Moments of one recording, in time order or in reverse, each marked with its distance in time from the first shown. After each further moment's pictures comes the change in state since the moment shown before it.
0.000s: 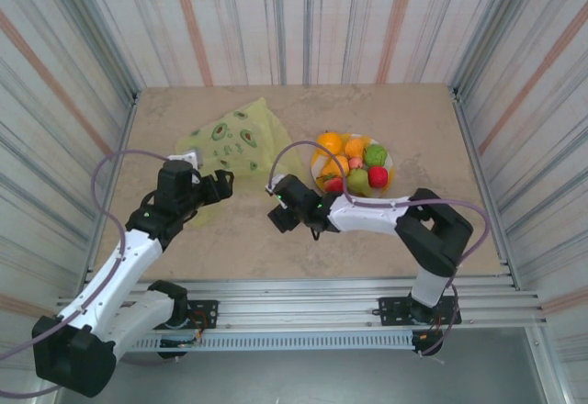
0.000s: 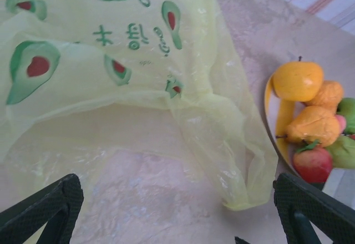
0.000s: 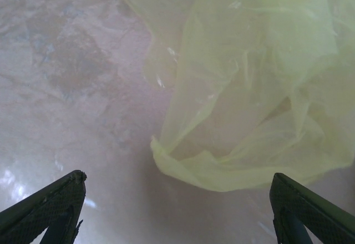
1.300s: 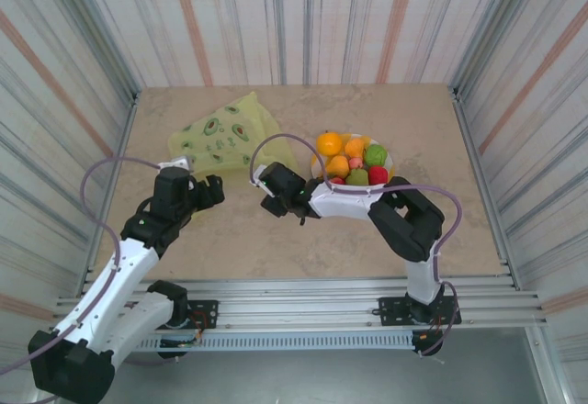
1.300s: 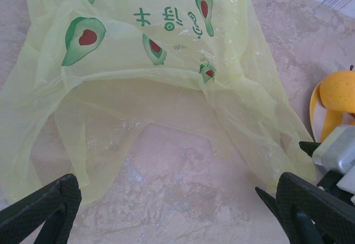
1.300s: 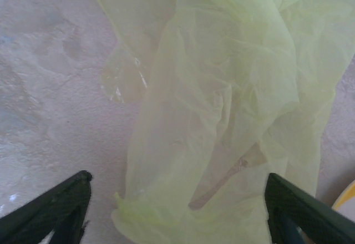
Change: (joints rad) left arm 0.002 -0.074 -0.024 -0.079 -0.134 0.000; right arm -0.032 0.176 0.201 -0.015 0.096 -0.283
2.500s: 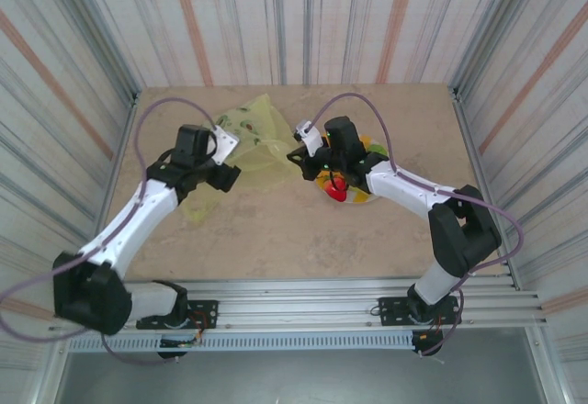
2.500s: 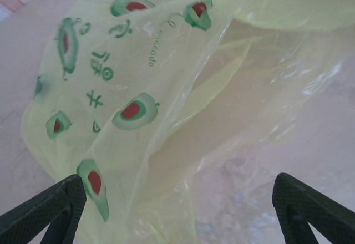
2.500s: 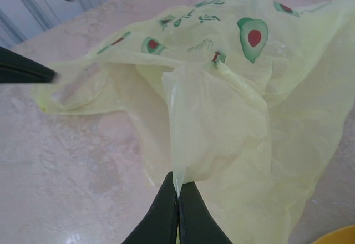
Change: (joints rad) left arm -0.004 0.482 0.359 -0.045 0.112 0.923; right arm -0.354 -0.313 -0.129 0.160 -0.740 0.127
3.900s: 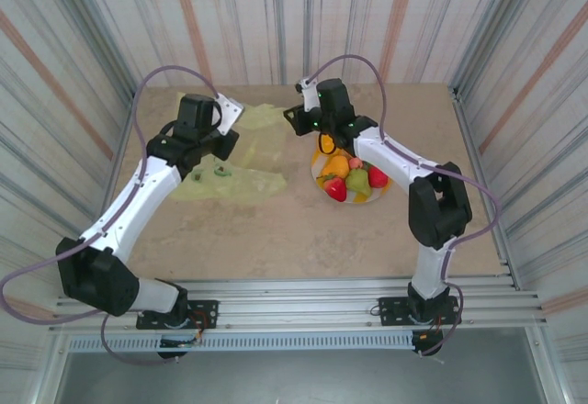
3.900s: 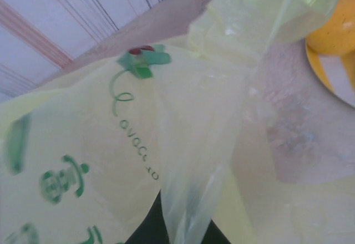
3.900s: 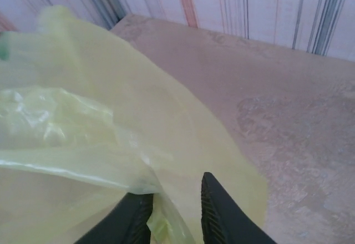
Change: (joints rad) left arm -0.031 0.082 0.299 -0.102 -0.051 -0.129; right arm -0.056 0.248 0.446 -0.125 0.188 0.275
